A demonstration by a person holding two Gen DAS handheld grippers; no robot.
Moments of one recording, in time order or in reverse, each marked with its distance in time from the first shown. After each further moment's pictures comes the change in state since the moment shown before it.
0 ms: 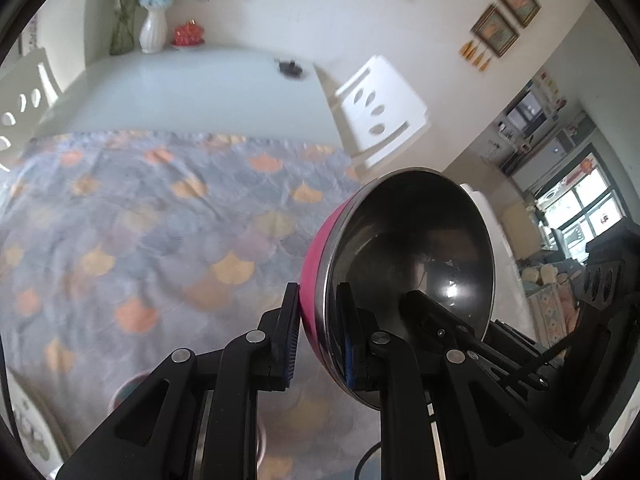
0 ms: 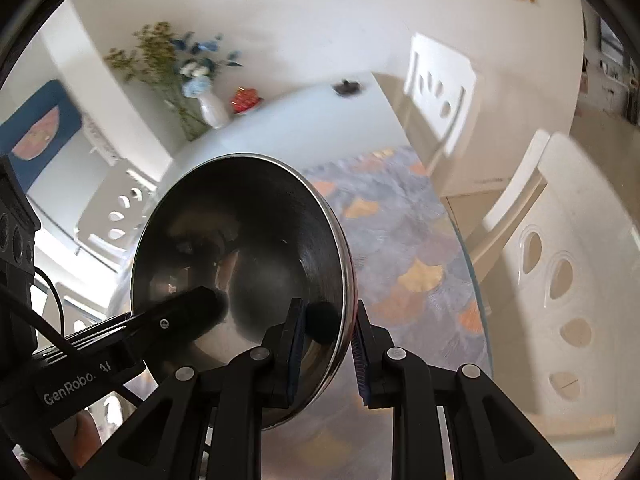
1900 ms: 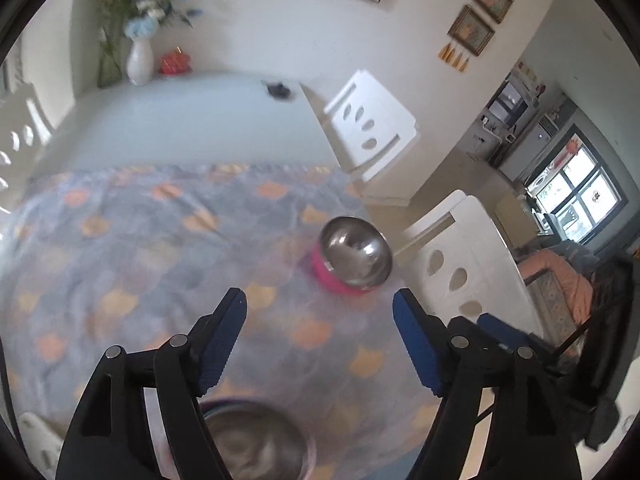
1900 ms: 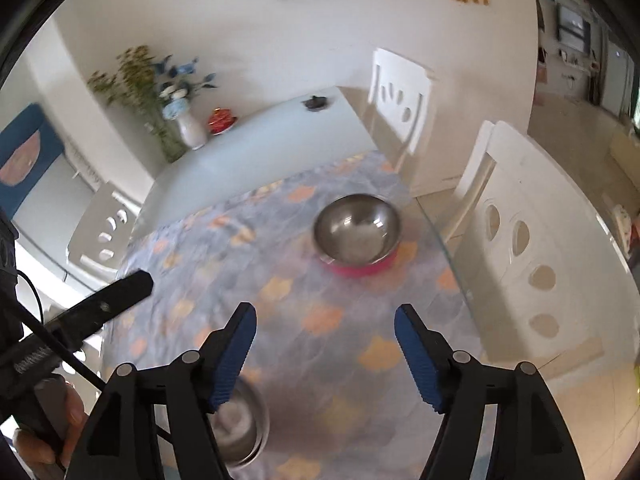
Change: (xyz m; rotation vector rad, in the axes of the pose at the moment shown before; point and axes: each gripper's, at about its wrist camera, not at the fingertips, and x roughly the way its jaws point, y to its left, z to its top) left arm 0.011 0.015 0.027 0.088 -0.011 -0.019; right arm -0.019 -0.011 -0.011 0.132 -0.029 -0.115
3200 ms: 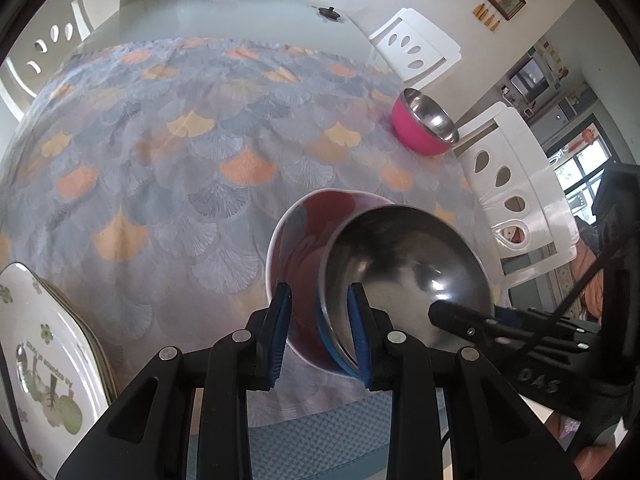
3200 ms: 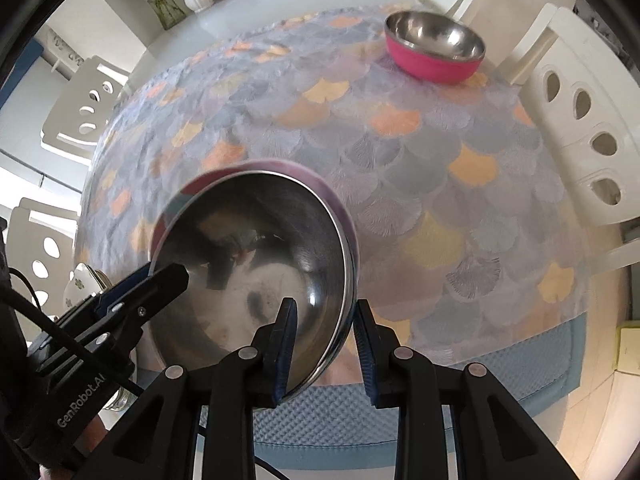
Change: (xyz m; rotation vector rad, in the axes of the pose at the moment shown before) left arm -0.030 0.110 -0.164 -0.060 0.155 0.018; right arm 0.052 0.109 -0.153 -0.072 0.364 -0.049
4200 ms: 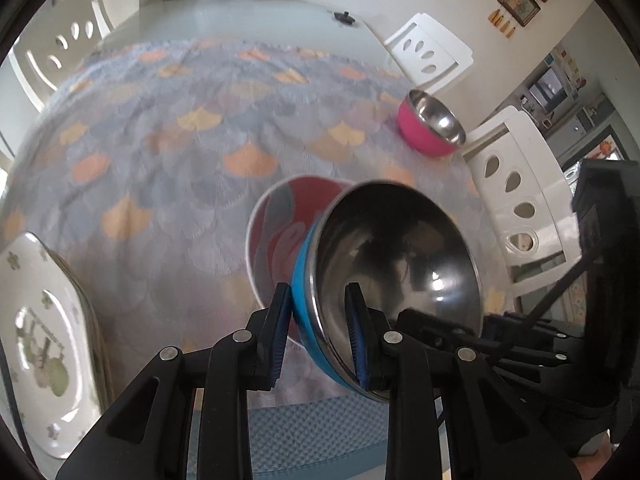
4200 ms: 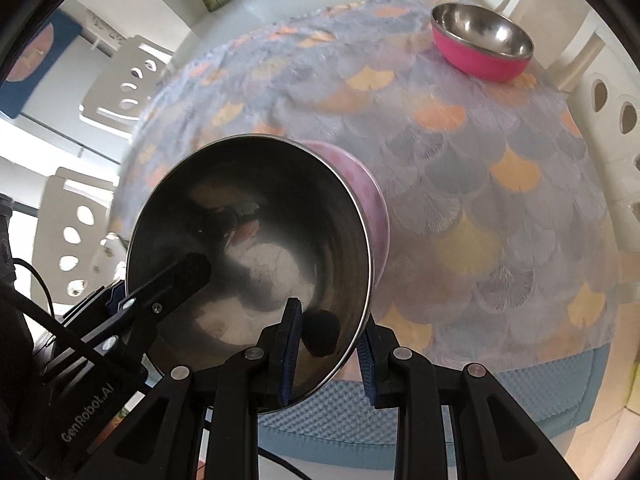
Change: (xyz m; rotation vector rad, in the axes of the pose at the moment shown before) left arm 0.000 -0.021 -0.014 -0.045 -0.025 0.071; right arm 0.017 -0.002 -0.001 -0.111 0.049 0.096
